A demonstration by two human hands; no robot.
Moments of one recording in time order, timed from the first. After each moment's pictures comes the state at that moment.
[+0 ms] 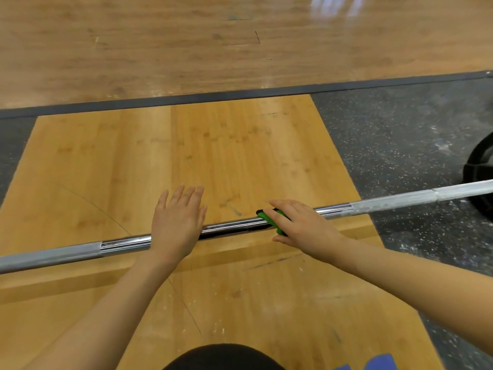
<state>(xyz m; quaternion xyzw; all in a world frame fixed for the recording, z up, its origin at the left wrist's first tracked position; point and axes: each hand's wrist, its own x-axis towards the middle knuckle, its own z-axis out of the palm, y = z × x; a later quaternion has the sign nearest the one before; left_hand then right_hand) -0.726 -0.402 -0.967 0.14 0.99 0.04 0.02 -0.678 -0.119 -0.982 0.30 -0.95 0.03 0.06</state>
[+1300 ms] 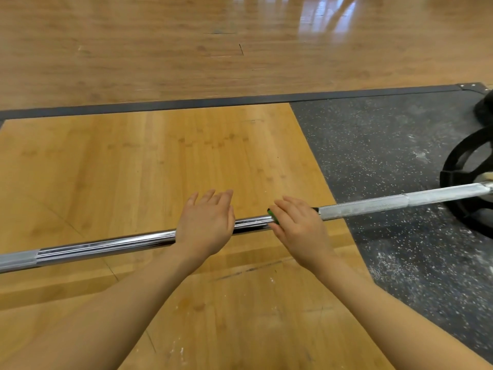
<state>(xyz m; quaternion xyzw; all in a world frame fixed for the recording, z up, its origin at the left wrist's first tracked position) -0.718 -0.280 -0.971 0.20 0.98 0.05 0.04 -0.665 -0.066 -1.011 0.17 -0.94 0.05 0.29</state>
